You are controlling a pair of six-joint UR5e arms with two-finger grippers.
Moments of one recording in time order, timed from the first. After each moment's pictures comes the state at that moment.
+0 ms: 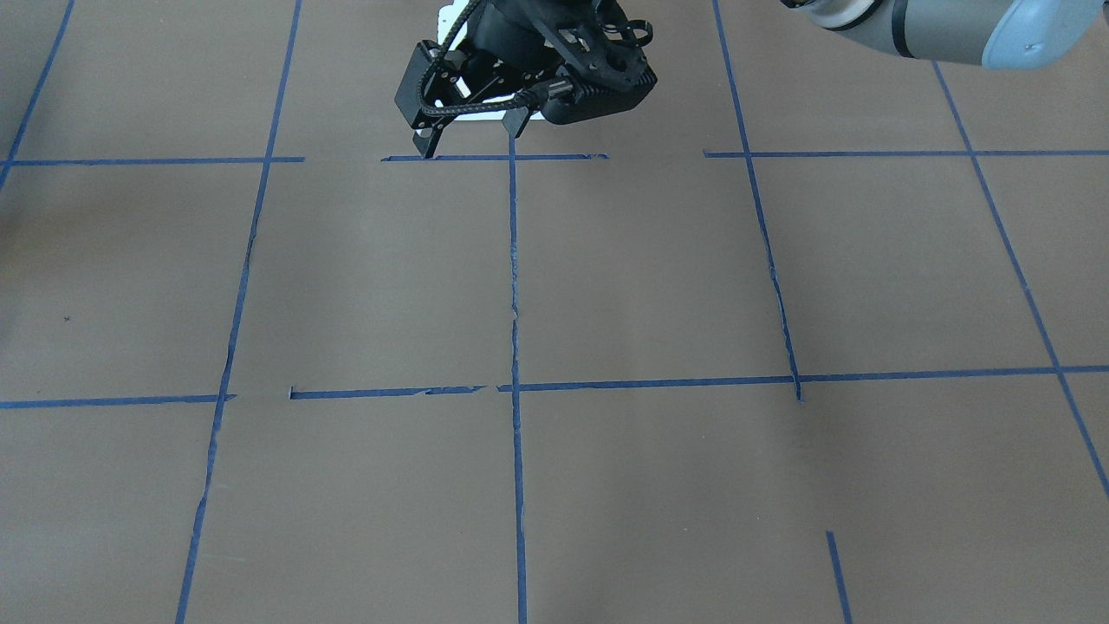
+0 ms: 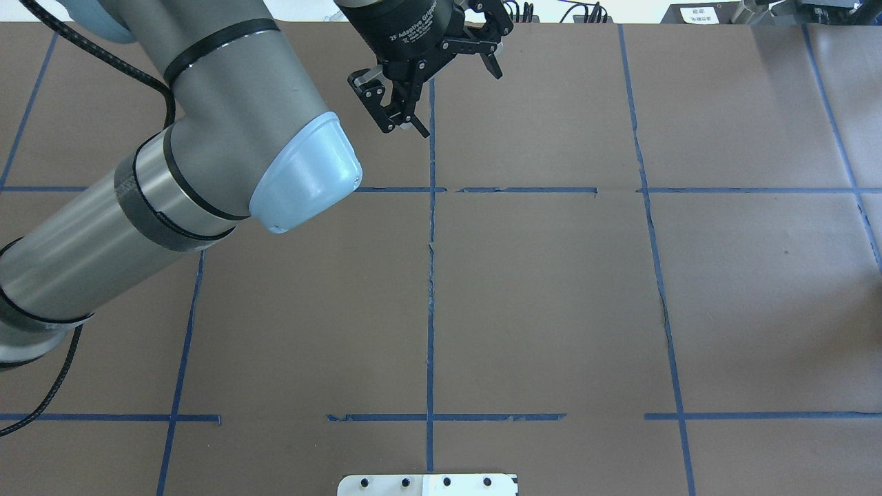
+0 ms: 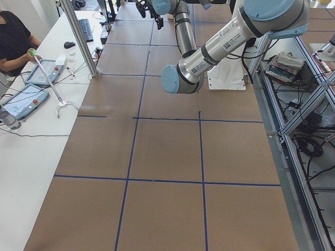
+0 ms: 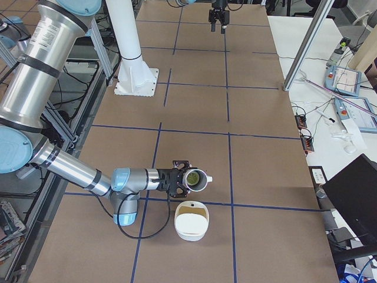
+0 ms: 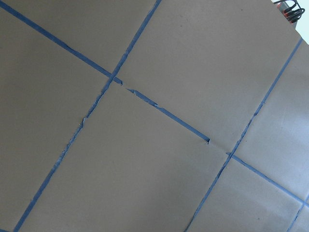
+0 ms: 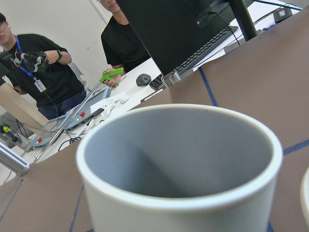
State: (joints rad) left arm -0.81 -2.63 -1.73 -1.44 -2.25 -1.76; right arm 1.04 -1.99 1.32 0.53 1.58 1.44
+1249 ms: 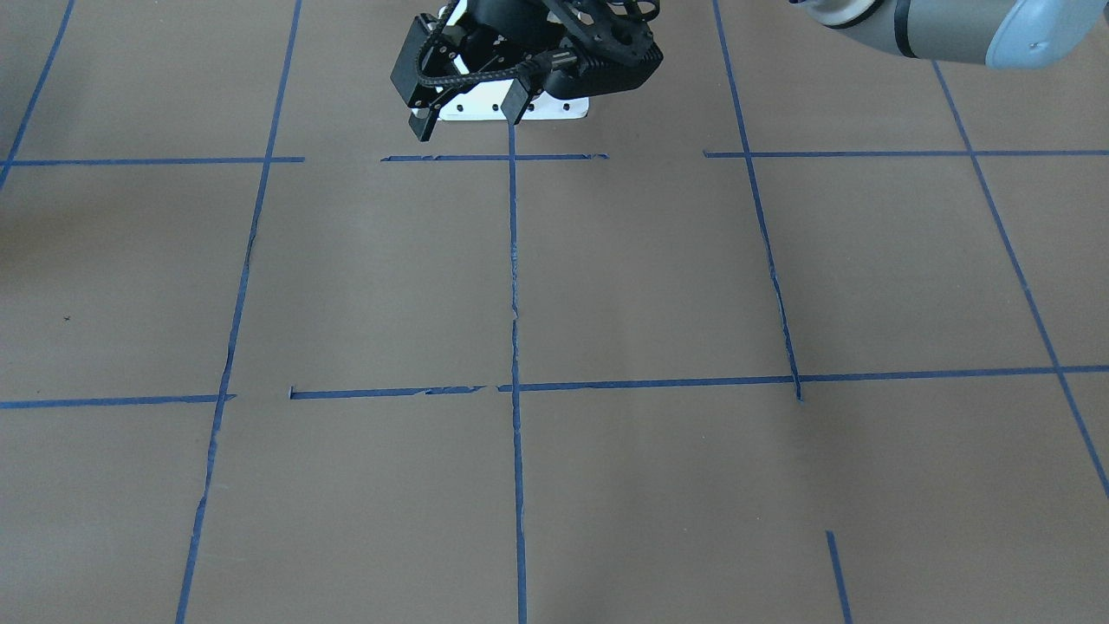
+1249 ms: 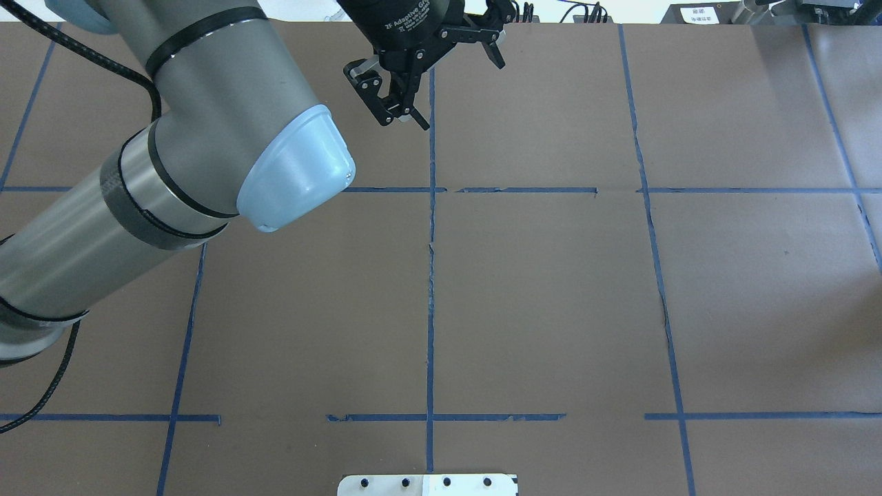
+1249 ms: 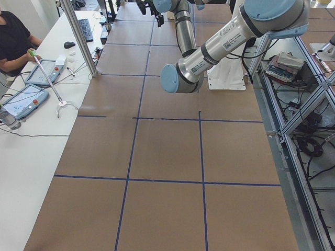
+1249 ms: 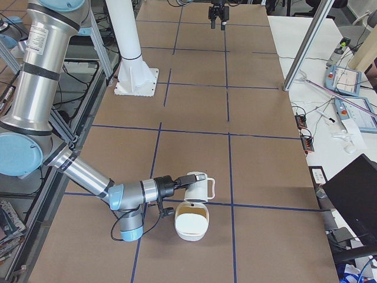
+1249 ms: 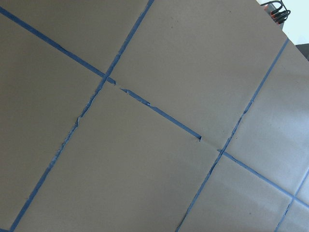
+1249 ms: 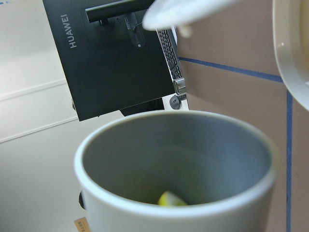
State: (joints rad) left arm -0.82 -2.64 -1.75 -1.43 -2.25 -1.76; right arm 1.20 -1.85 1.10 0.88 1.59 2.66
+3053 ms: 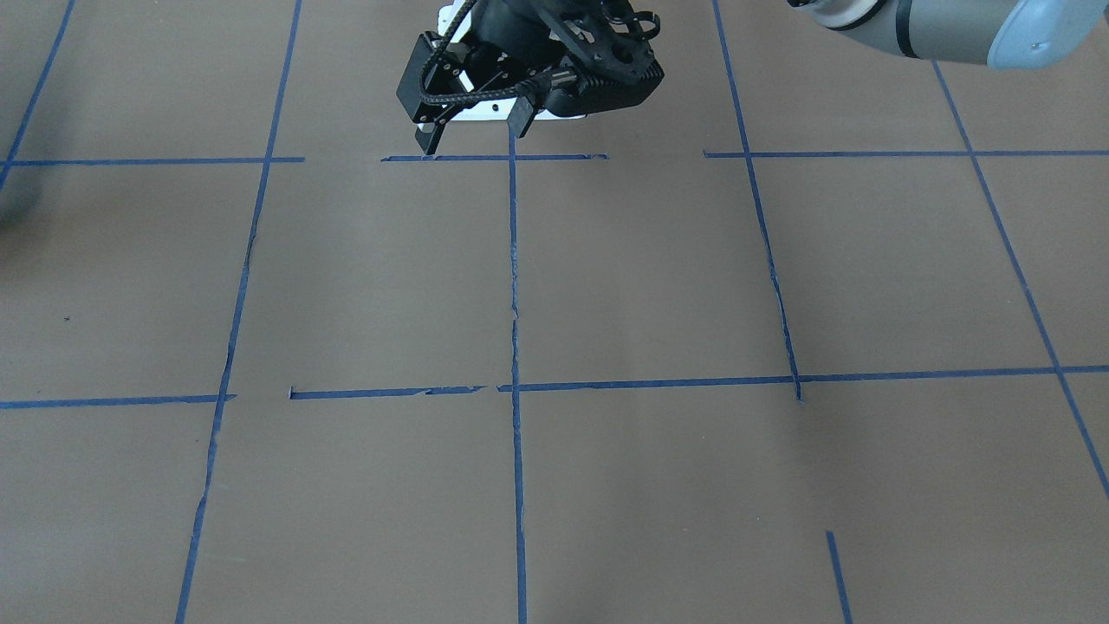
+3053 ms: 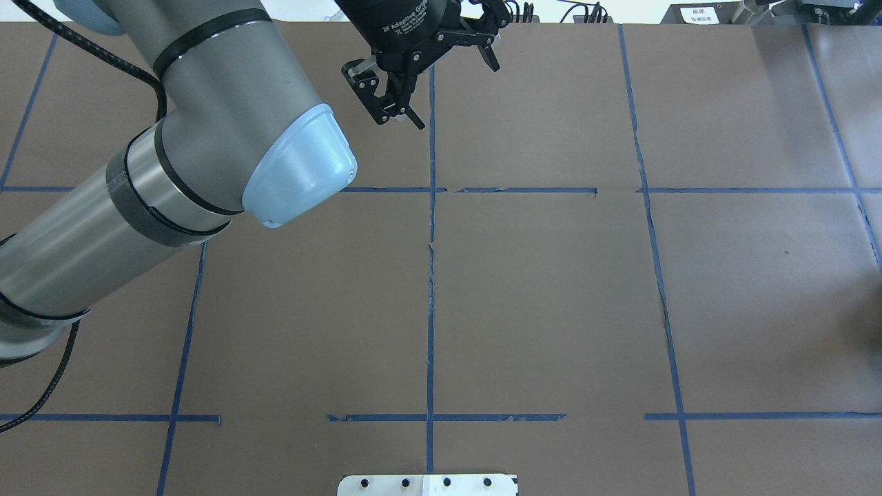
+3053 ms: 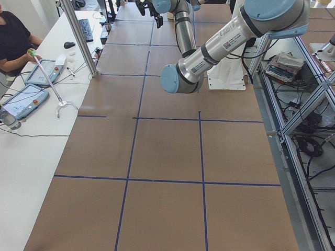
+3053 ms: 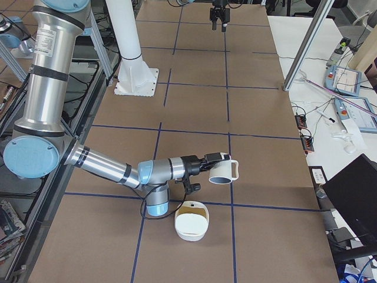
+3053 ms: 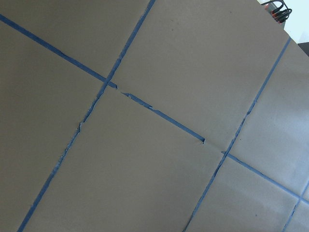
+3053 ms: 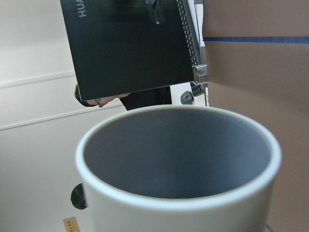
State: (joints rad) left arm -0.82 -2.63 -1.74 -1.43 -2.24 -1.72; right arm 1.13 -1.77 1.33 0.49 1.52 2.43
